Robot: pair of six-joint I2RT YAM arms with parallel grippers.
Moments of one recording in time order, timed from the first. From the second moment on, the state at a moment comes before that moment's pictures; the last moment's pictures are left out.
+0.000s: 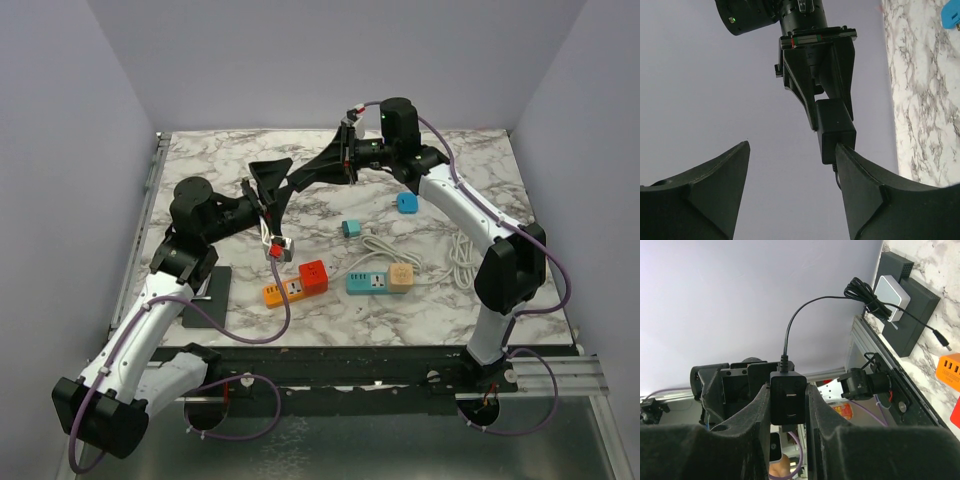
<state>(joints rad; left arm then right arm) -0.38 0.97 0.95 -0.01 0.73 1.53 0.51 1.83 1.70 -0.18 -0.98 1.24</state>
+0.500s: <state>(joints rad) -0.38 0.99 0.93 0.00 0.71 1.57 0.51 1.83 1.69 -0.14 -0.95 1.26</state>
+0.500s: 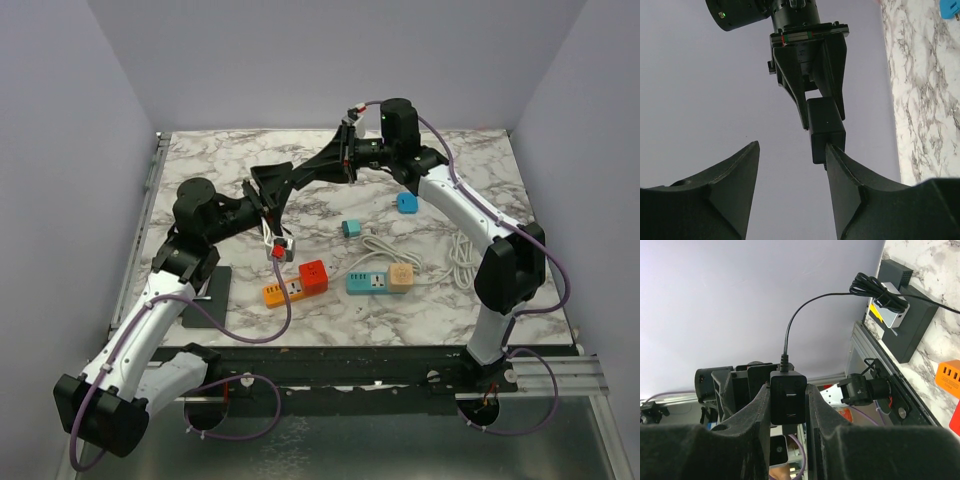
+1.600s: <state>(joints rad) -0.39 0.93 0.85 0.03 0.71 1.70 0.53 1.83 1.65 -0.07 -0.97 1.29</state>
